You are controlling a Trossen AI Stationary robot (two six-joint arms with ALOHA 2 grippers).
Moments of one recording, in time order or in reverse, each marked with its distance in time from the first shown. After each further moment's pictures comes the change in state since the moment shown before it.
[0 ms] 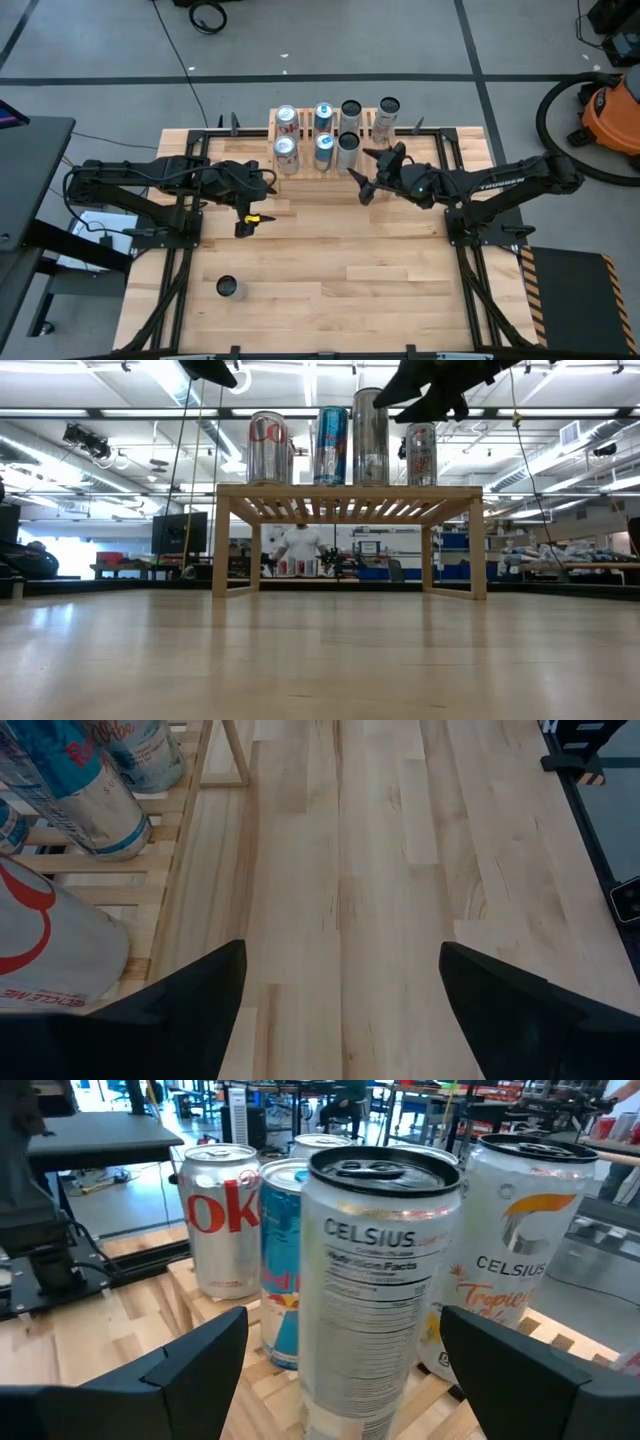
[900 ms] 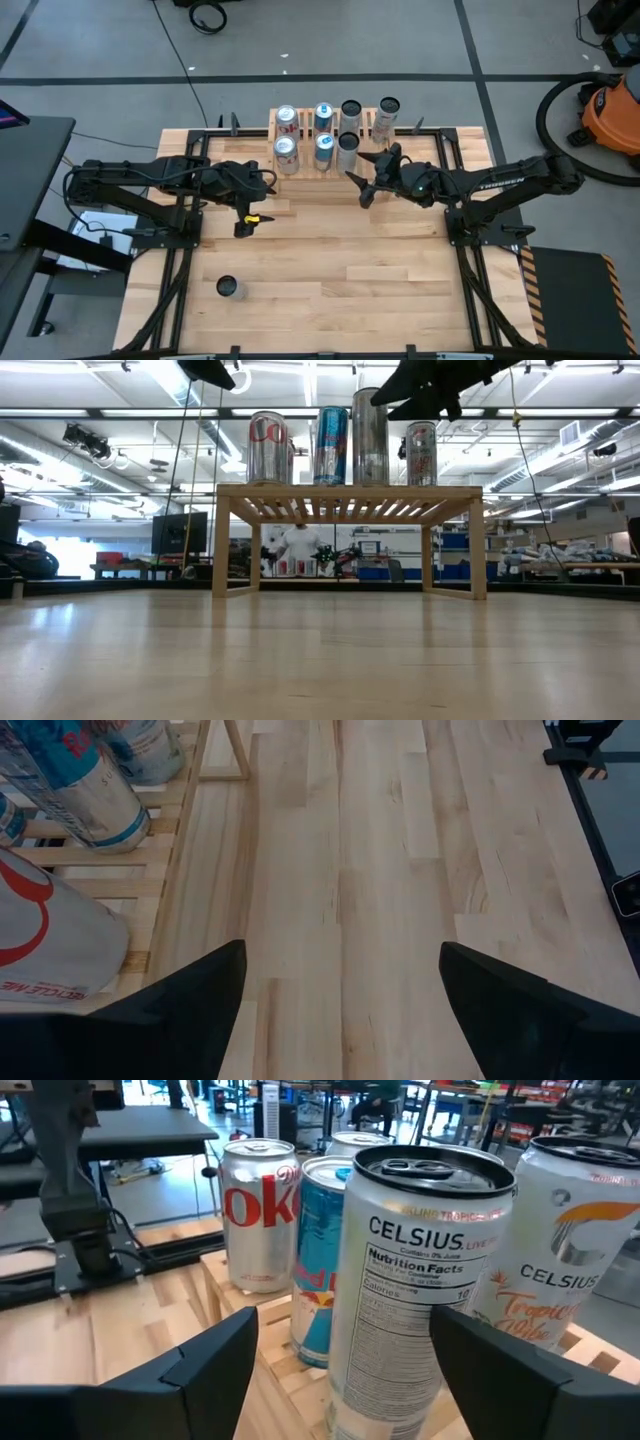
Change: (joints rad) left arm 0.000 0.000 0.000 -0.014 0.000 -0.001; right arm -0.010 0.000 0.000 0.005 -0.098 -0.035
